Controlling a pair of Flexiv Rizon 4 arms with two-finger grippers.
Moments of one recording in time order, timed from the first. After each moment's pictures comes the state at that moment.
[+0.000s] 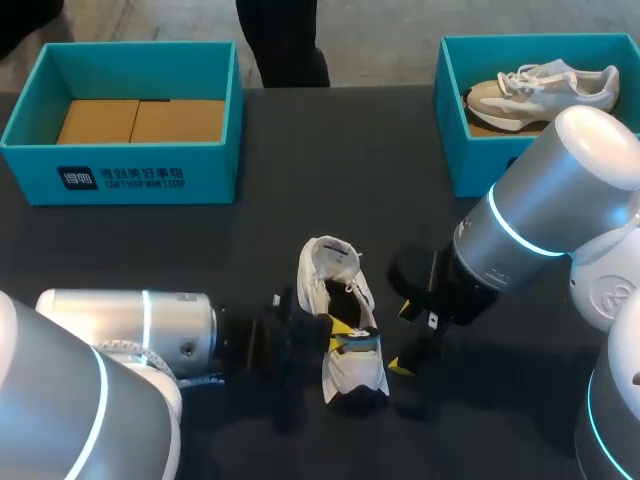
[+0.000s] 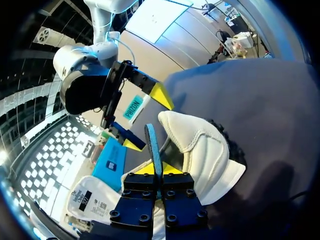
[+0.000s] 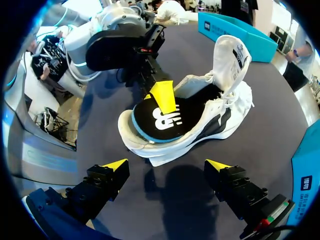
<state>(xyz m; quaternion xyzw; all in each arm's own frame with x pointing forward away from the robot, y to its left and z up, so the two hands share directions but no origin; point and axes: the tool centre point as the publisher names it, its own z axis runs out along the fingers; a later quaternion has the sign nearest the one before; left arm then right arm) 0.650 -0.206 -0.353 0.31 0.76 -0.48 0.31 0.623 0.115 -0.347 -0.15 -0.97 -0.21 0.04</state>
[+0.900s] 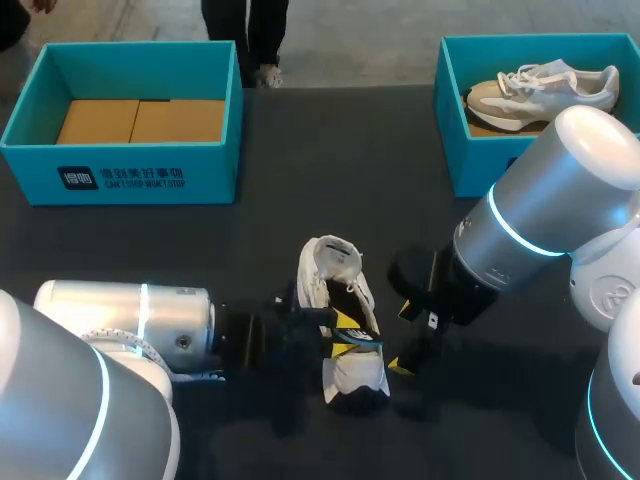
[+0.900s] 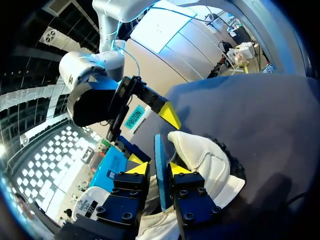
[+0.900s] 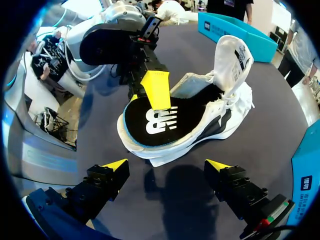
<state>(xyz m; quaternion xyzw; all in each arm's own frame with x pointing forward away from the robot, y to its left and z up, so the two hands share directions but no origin) 0.633 -0.214 -0.332 0.32 0.74 -0.53 0.29 0.623 0.115 -0.347 -0.15 -0.97 -0.21 0.04</state>
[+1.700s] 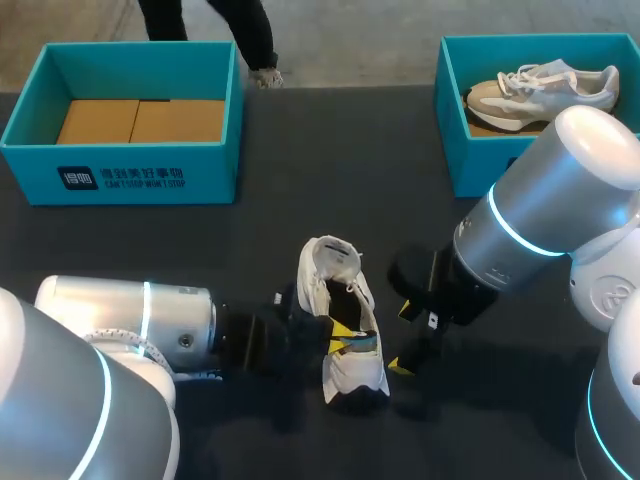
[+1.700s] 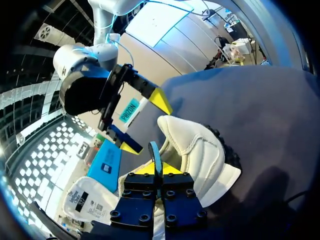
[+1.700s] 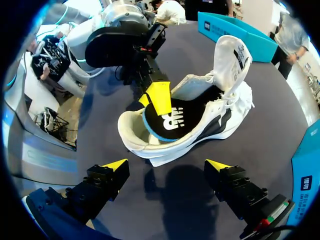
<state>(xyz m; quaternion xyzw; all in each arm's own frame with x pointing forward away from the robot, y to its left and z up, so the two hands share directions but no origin) 0.643 -0.207 -0.353 0.32 0.76 -0.49 0.28 0.623 0.115 -0.347 -0.15 -0.97 -0.21 0.04</state>
